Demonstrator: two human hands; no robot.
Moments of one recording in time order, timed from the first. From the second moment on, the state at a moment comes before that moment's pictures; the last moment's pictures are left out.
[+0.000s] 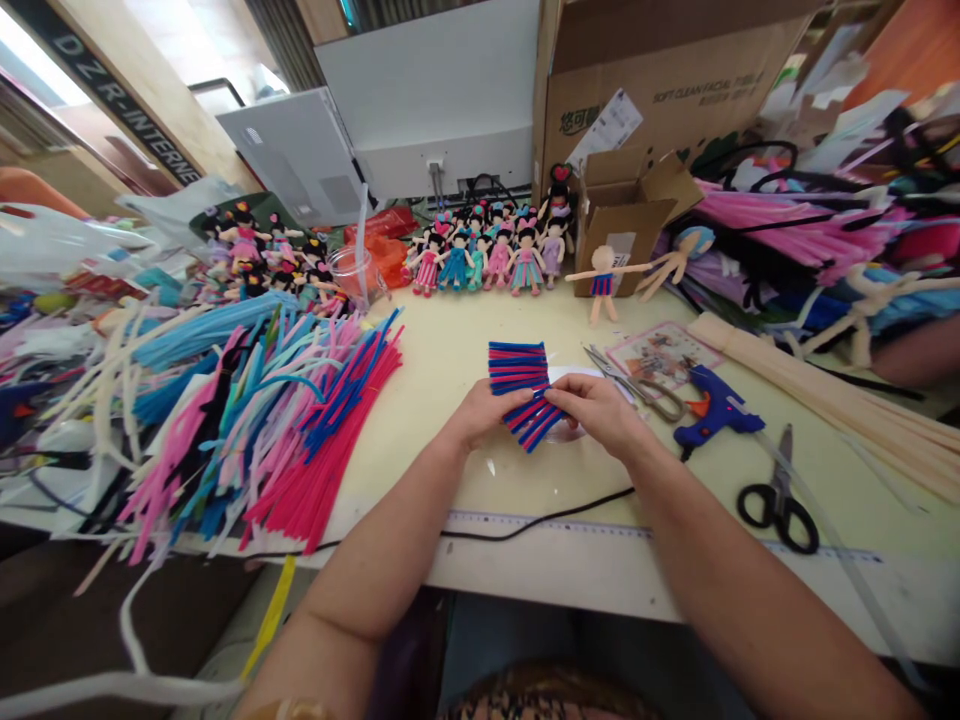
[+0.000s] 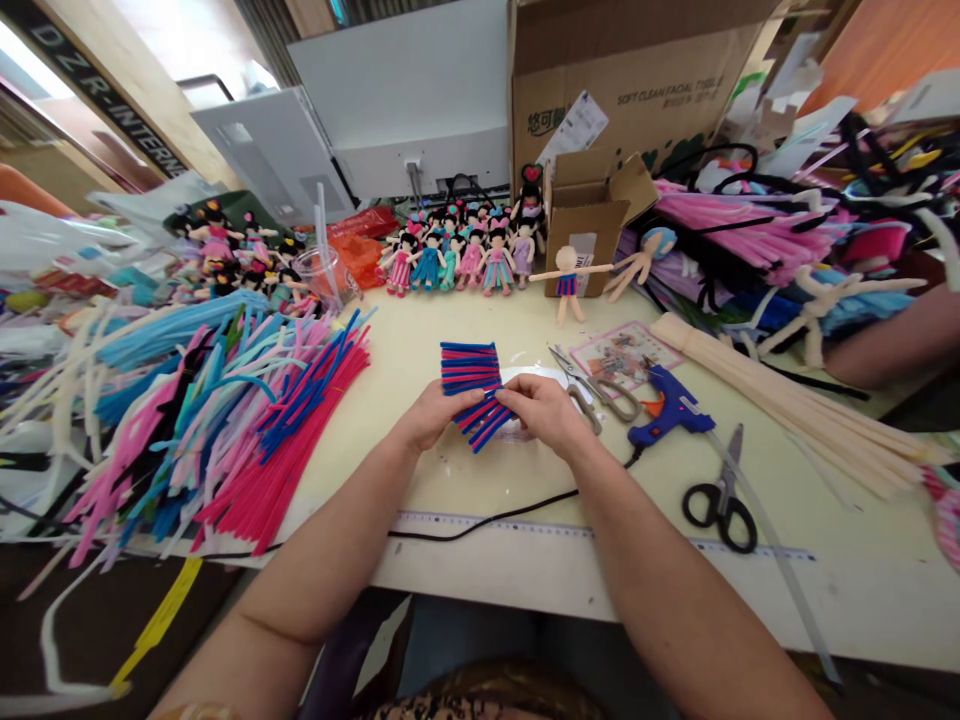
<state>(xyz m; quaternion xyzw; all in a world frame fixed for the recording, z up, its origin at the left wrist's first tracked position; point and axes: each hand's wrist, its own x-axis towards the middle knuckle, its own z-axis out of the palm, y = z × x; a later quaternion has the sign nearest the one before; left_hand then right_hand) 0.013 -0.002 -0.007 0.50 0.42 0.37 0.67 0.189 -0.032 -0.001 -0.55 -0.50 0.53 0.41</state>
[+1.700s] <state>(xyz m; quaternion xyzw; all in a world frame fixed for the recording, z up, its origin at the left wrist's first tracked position) 0.003 0.002 -0.008 0.55 0.37 0.29 0.69 0.192 -0.035 0.001 -0.57 -0.49 0.56 0.35</state>
